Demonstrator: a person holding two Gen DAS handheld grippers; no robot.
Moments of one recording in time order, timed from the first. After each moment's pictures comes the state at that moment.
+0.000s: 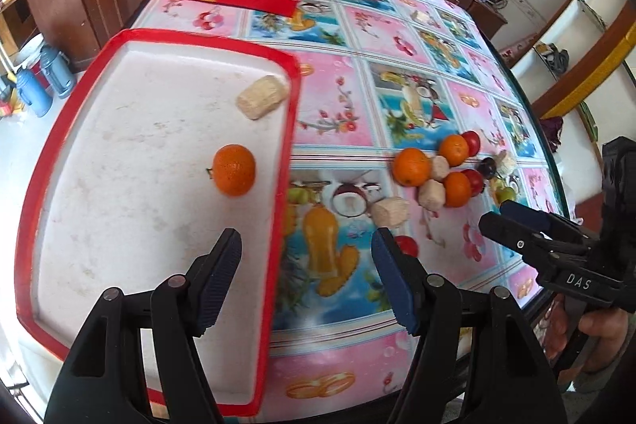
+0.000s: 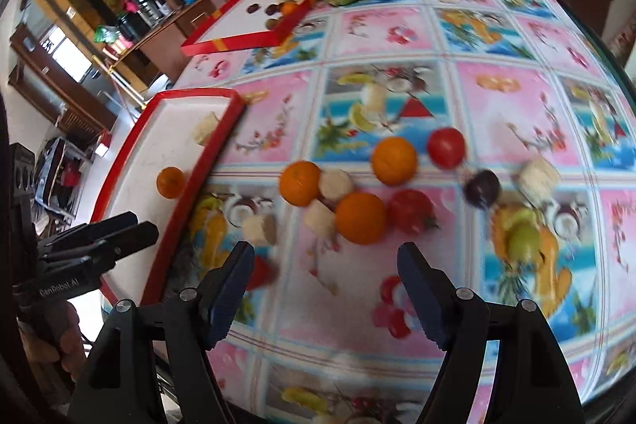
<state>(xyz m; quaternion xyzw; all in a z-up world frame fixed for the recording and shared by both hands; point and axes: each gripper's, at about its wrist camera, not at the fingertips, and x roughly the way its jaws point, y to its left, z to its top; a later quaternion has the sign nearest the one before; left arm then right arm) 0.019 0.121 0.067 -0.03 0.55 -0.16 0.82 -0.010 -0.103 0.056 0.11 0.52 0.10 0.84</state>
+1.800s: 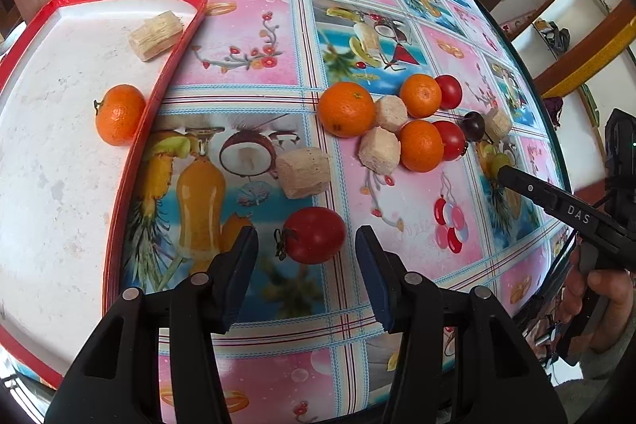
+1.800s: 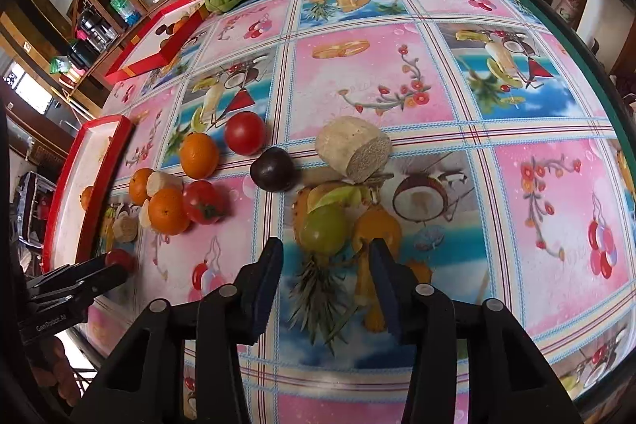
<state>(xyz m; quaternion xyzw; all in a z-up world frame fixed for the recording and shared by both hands) 0.004 0.044 0.022 -0.04 0.58 -0.16 0.79 -0.017 -0.227 0.020 0.13 0.53 0.03 0.83</state>
